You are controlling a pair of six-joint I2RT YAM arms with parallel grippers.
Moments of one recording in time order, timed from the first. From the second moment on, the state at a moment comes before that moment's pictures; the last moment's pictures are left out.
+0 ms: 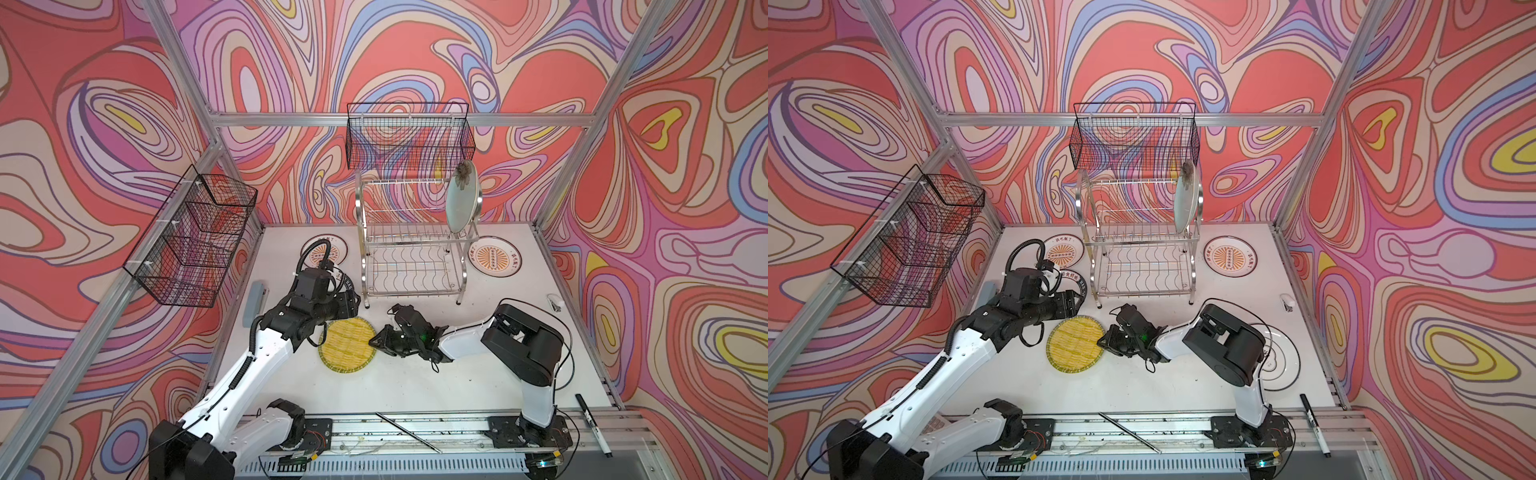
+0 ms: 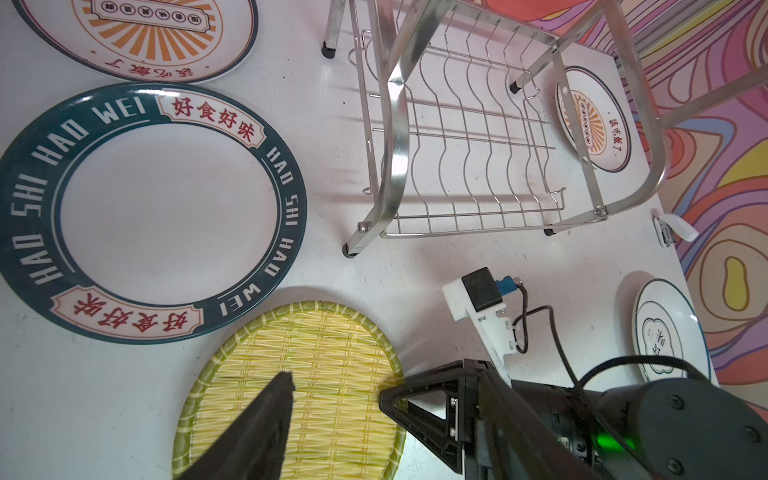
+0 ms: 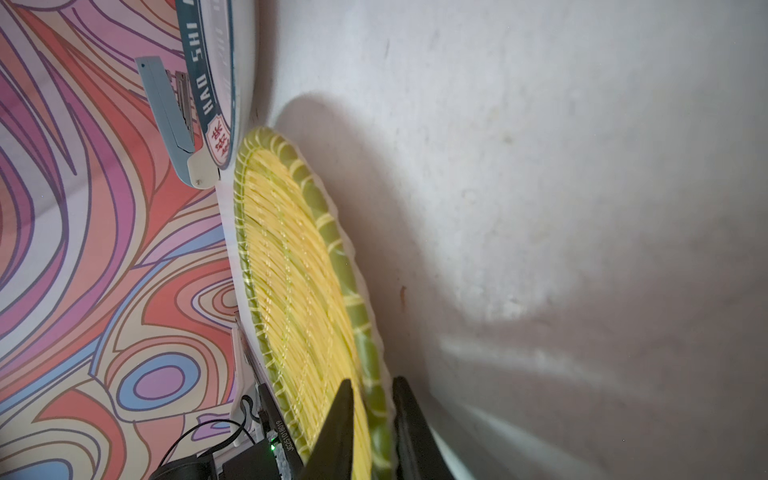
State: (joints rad) left arm -0.37 1.06 0.88 -0.58 0.12 -0.46; right arm 0.92 1.94 0.85 0.46 -0.33 1.23
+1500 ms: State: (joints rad) left arm -0.37 0.92 0.94 -0.64 0.18 -0.49; right arm 0.80 1.51 0.81 0.14 -0.34 1.01
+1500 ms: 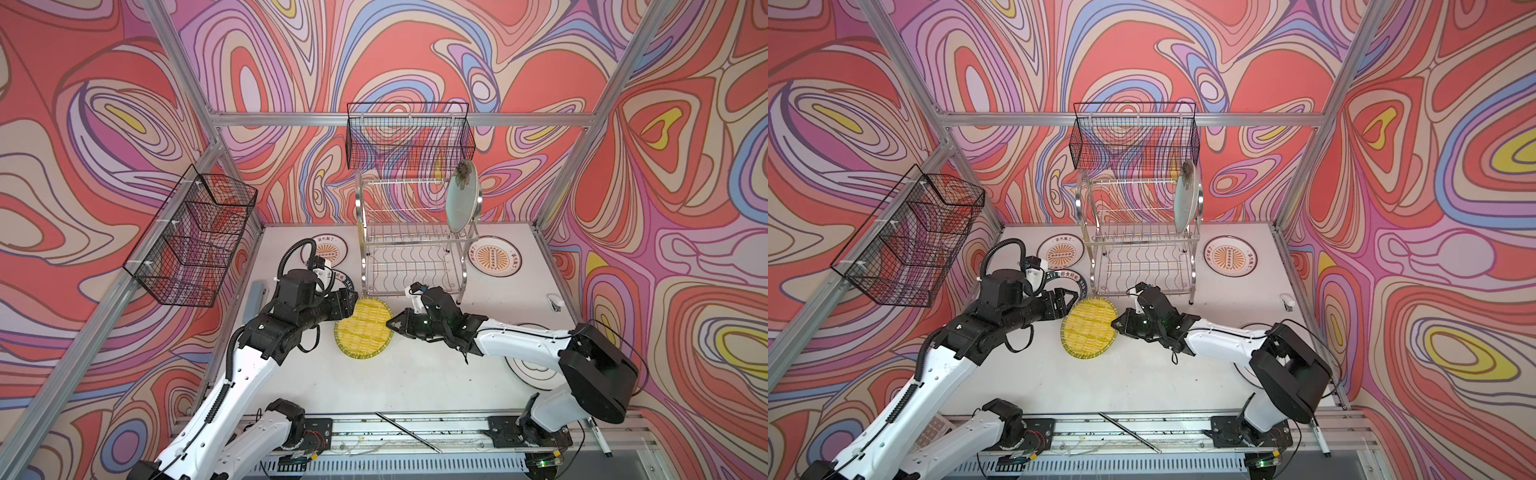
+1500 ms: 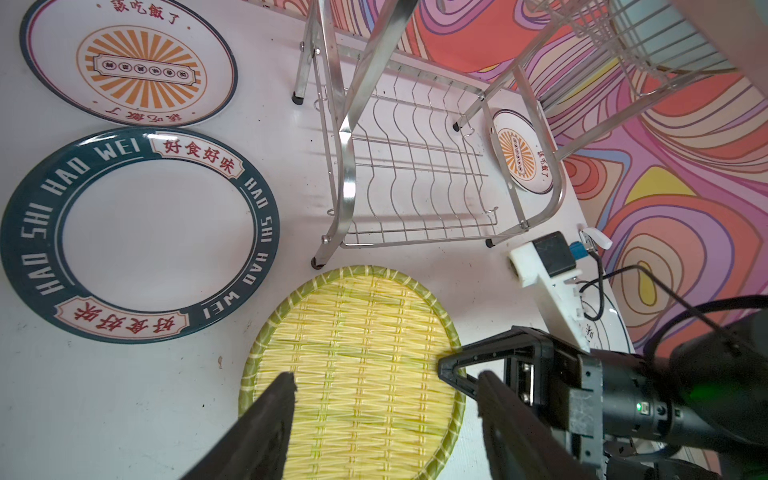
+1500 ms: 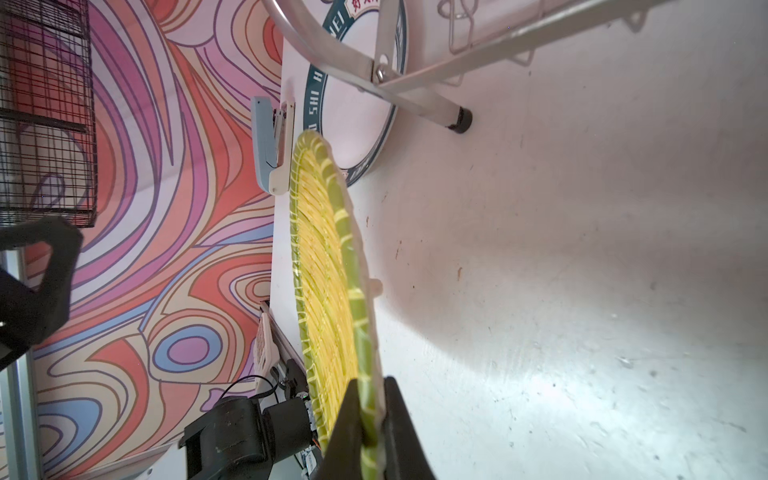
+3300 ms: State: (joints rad) left arm -0.36 1.00 0.83 -0.31 0.52 -0.56; right arm 0.55 1.19 0.58 0.46 -0.56 0.89
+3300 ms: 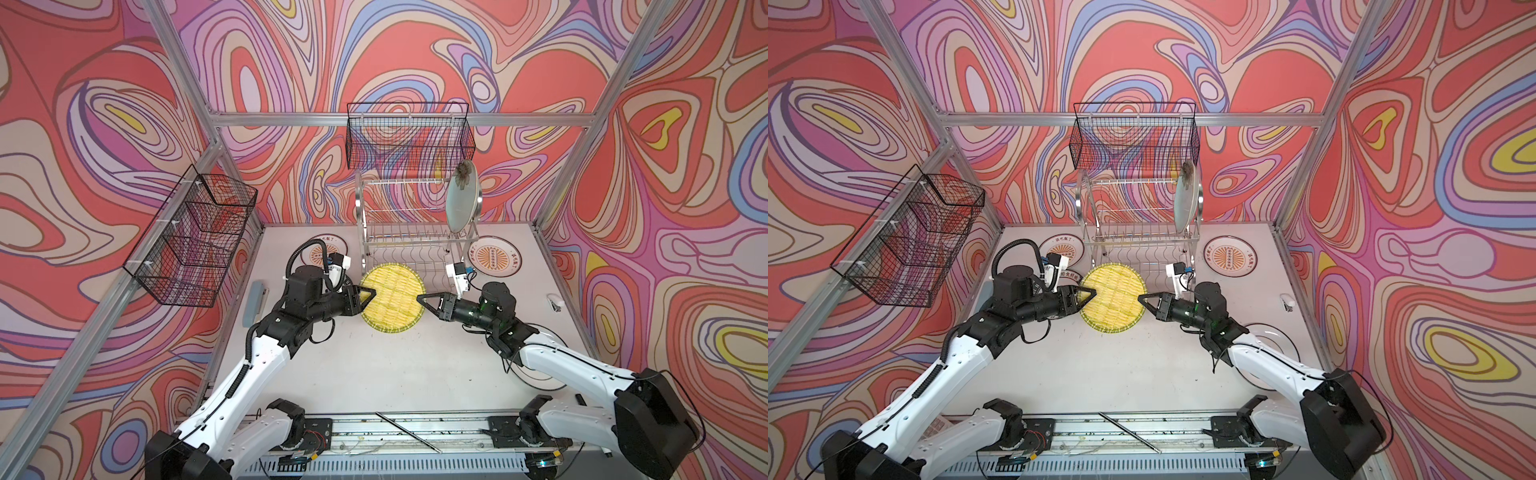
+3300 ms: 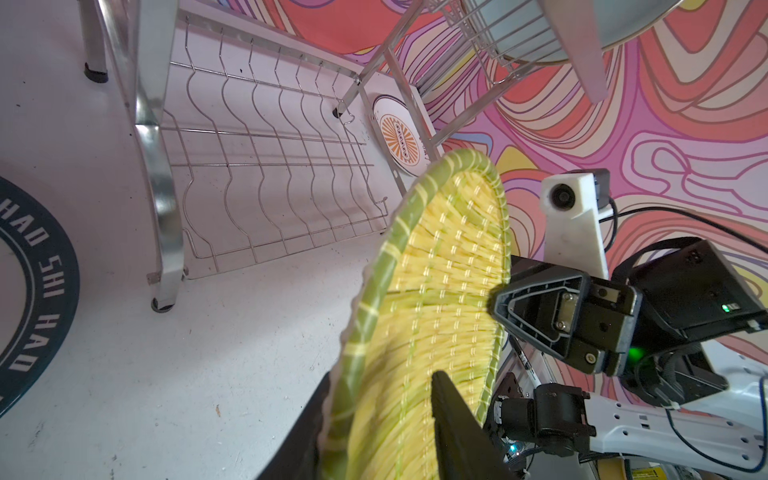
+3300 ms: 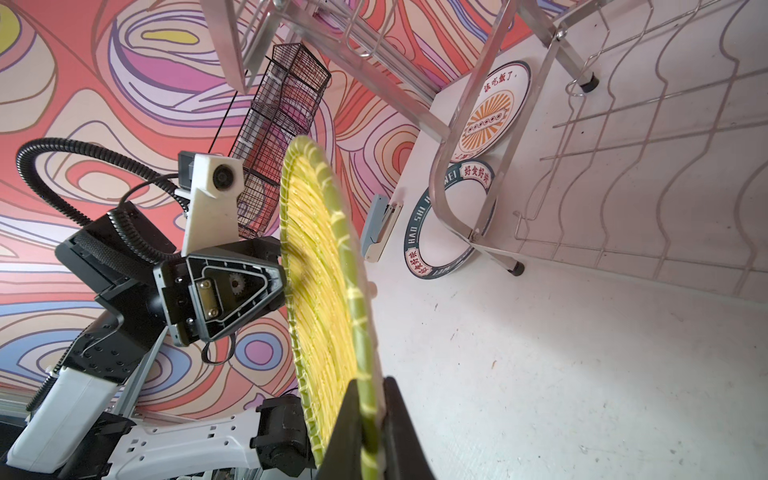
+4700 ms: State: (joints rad) left arm -0.36 0.89 0.83 -0.22 0.60 -0.66; right arm 0.54 1.08 0.65 0.33 -0.60 0.82
